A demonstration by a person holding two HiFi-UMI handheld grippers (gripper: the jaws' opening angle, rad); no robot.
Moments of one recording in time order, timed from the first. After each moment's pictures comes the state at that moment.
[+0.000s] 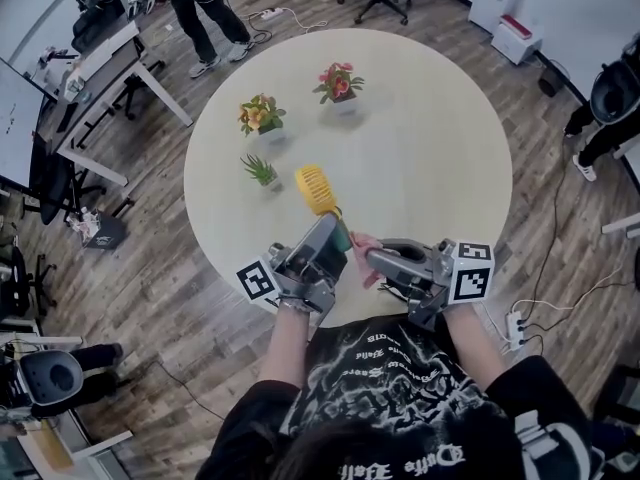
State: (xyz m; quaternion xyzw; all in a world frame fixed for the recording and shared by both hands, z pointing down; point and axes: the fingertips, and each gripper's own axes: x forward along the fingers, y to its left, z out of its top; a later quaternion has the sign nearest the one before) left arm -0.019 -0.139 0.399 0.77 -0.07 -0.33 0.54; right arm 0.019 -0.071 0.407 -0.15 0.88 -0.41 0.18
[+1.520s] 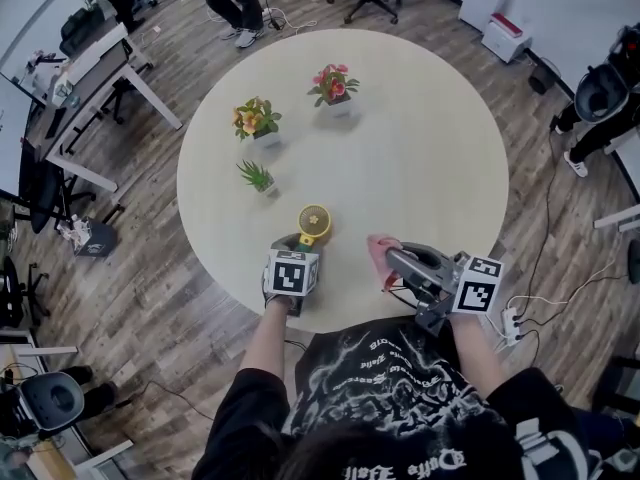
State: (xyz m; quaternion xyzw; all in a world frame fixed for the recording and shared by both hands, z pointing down) left arm -0.084 -0.163 0.626 0.81 -0.39 0.36 0.26; right arm 0.052 -0.079 0.449 -0.28 0.86 -0.40 0.15
